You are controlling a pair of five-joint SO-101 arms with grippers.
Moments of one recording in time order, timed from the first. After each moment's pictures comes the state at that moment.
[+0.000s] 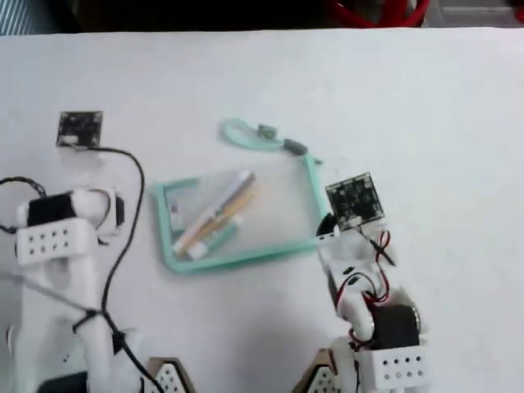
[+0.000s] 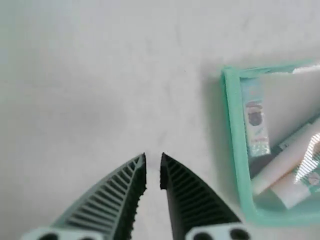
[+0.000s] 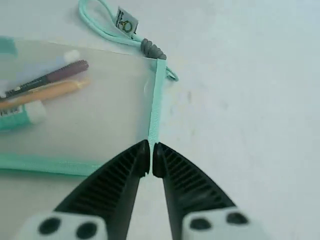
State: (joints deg) left arm -18.9 -29.5 43.1 65.0 -9.6; right arm -9.1 -84.1 71.8 57.1 15.5
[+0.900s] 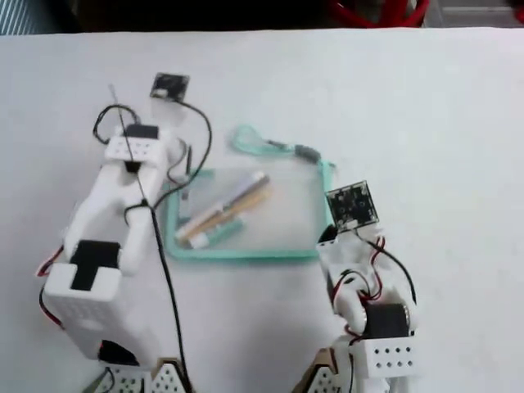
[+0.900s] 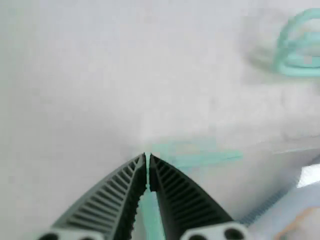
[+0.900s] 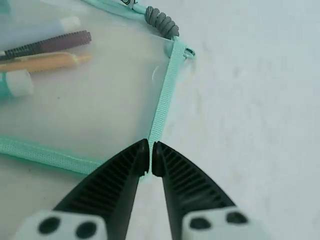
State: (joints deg) left arm 0.7 15.3 9.9 53.8 -0.9; right arm -7.6 -83.9 83.0 50.6 15.6
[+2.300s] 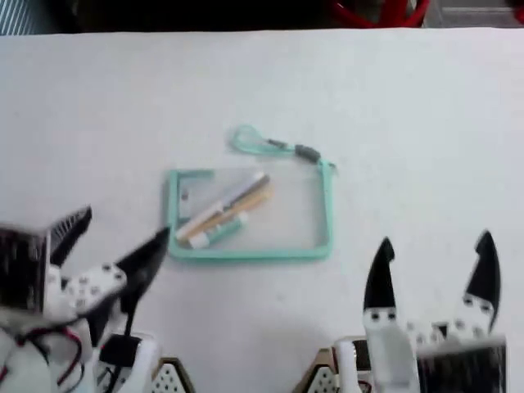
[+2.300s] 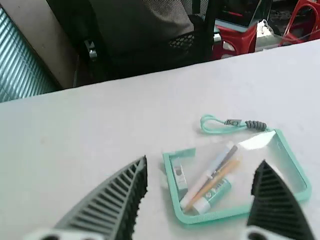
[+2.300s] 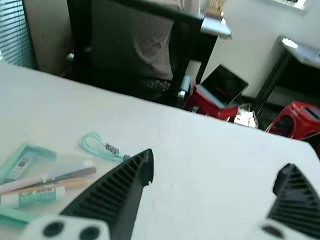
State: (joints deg) left arm 1.6 -73.0 6.2 100.8 -5.1; right arm -5.5 -93.8 18.1 92.3 15.4
